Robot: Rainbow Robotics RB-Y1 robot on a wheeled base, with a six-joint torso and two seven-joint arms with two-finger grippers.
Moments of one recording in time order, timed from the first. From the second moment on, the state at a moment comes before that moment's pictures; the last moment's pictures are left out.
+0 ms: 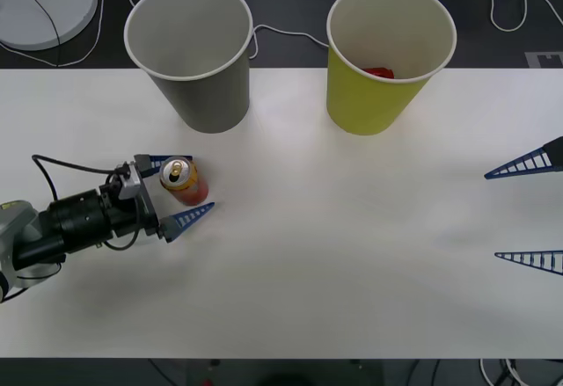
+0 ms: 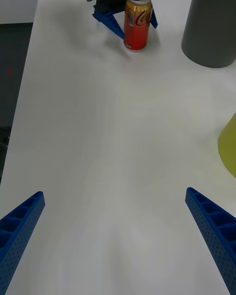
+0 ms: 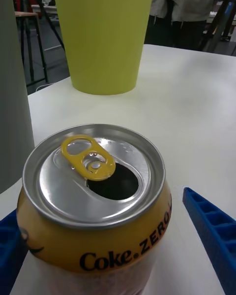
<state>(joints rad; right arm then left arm) 0.02 -0.90 -0.38 -1.76 1.36 -1.57 0.02 -0.46 0.57 -0.30 -0.65 -0.76 -1.20 -0.75</state>
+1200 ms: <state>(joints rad) 0.02 -0.90 -0.38 -1.76 1.36 -1.57 0.02 -0.46 0.68 -0.30 -0.73 -0.83 -1.27 -0.66</state>
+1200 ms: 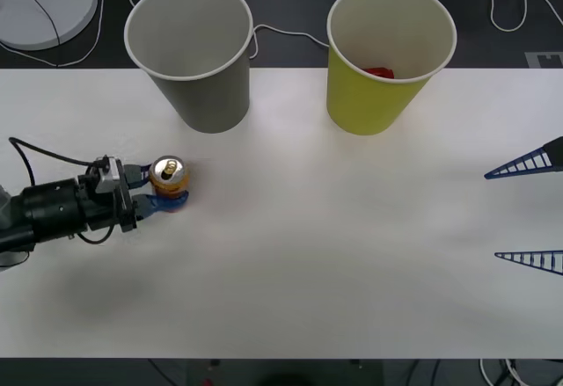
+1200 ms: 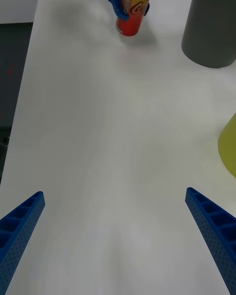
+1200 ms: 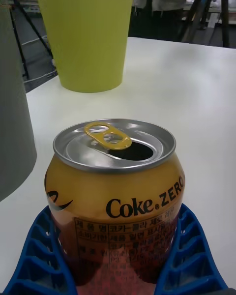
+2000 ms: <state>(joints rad) 0.02 -0.90 -0.38 -1.76 1.36 -1.57 0.02 -0.46 1.01 -0.18 -1.20 -1.20 -1.28 0.04</state>
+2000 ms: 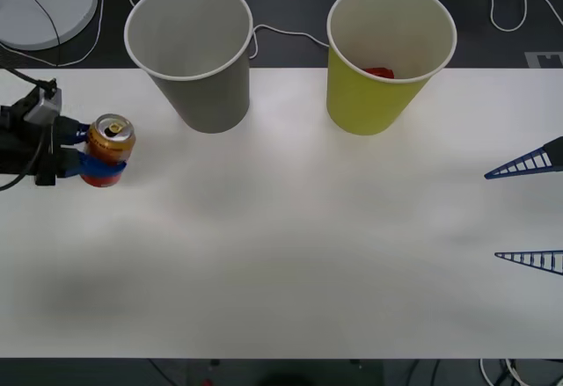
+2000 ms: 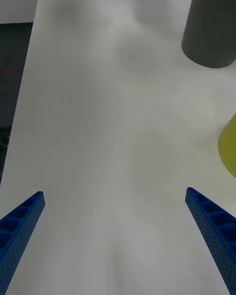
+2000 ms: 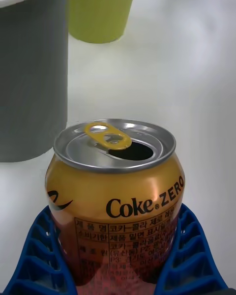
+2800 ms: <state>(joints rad) 0.02 -0.90 -0.38 -1.76 1.36 -1.57 0.02 -0.48 1.10 0.04 -1.76 -1.42 -1.51 0.66</state>
